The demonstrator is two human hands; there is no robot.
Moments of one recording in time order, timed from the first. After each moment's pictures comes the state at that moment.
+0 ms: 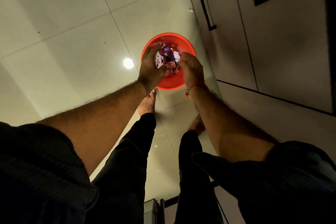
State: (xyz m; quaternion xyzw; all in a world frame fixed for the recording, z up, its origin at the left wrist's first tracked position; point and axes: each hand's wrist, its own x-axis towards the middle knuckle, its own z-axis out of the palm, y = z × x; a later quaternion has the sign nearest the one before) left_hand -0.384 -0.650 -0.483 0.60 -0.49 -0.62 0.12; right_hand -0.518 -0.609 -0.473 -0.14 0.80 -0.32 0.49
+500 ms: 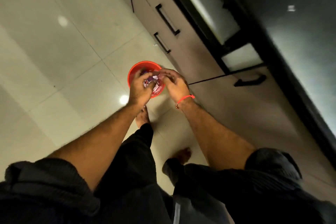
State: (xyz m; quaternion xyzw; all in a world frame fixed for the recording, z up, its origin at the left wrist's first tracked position) left_hand -0.406 -0.594 -0.263 0.53 -0.63 -0.55 0.13; right_hand -0.531 -0.535 -0.254 -0.21 0.75 -0.43 0.45
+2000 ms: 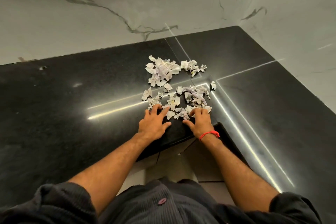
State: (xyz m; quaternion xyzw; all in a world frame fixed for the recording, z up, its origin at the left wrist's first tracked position) left_hand -0.806 -0.140 -0.007 -0.19 -0.95 -0.18 -0.16; right_hand -0.749 0.060 0.001 0.19 0.94 -0.27 0.04
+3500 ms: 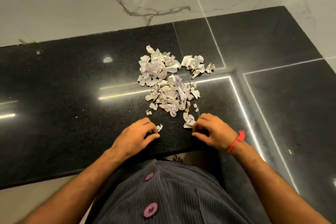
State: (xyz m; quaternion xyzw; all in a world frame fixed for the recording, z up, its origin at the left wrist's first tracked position) left_hand -0.800 -0.107 0.004 -0.22 -0.93 -0.25 -0.14; right_hand -0.805 0.215 -0.010 -0.29 0.91 -0.29 0.06
